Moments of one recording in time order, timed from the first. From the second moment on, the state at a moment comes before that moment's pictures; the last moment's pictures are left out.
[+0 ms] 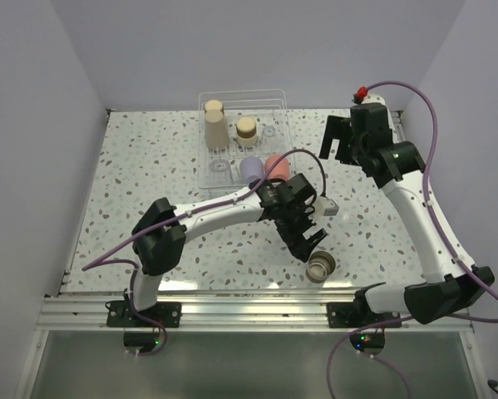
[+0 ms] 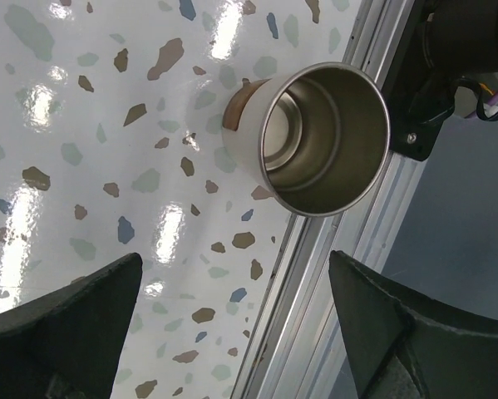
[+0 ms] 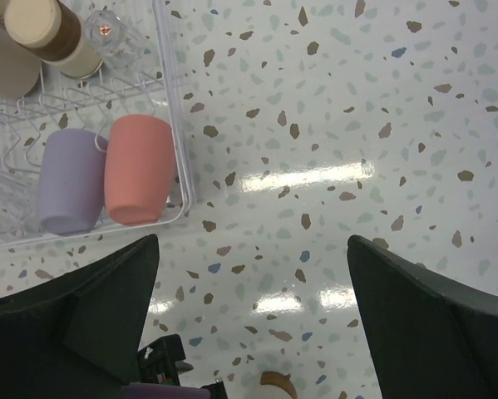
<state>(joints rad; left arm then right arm) -1.05 1.97 1.66 -0.74 0.39 -0.04 0.33 1.34 1.56 -0.89 0.30 0.36</state>
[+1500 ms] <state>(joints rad) -0.46 1.74 1.51 0.07 0.71 -0.59 0.31 1.50 2.09 -0.84 -0.01 0.53</state>
